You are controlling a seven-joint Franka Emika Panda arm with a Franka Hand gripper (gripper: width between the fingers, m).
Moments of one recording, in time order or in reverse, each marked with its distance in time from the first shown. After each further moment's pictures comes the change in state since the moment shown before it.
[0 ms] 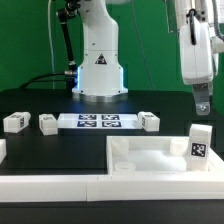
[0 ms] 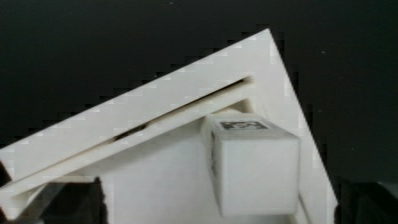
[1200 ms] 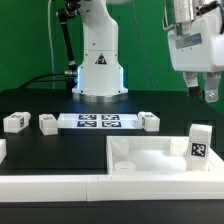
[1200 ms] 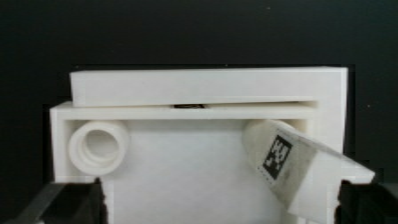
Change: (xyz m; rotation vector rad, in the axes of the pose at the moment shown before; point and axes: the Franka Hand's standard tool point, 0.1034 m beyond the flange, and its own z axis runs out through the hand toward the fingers) arm 0.005 0.036 -0.017 -0.034 -0.005 -0.476
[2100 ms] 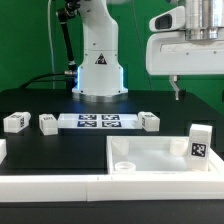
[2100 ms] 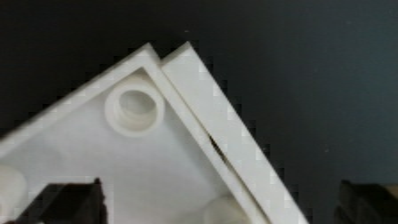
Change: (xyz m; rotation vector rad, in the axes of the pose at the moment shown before) arm -0.019 0.038 0.009 -0.092 0.029 -0.998
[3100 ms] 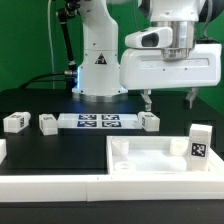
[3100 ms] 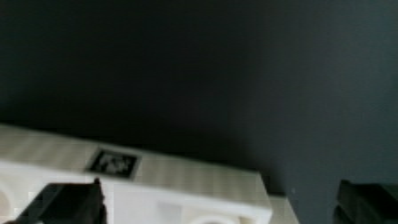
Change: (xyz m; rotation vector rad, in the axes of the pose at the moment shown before) arm -0.048 0.070 0.026 -0.067 -0.054 -0.708
